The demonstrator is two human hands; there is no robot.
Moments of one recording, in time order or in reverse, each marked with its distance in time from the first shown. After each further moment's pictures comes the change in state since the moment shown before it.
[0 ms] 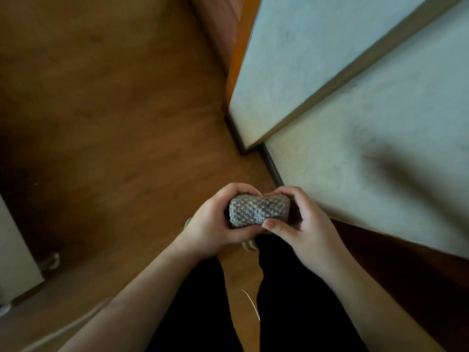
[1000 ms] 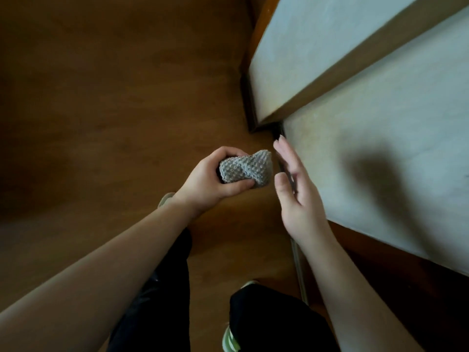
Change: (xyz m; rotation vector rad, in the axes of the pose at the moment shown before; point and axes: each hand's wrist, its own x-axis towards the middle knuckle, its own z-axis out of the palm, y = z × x) left_hand 0.051 -0.220 0.041 -0.185 0.250 -0.093; right_hand 0.101 0.189 0.068 -0.173 0.032 -0.331
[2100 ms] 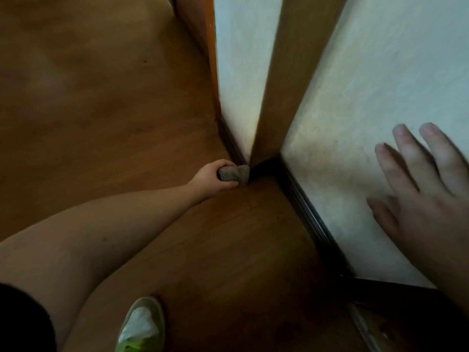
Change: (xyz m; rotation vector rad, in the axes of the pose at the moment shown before) left_hand 0.280 -0.230 -0.010 0.620 -0.090 0.035; right_hand 0.024 0.256 -0.062 -1.277 0.476 -0.231
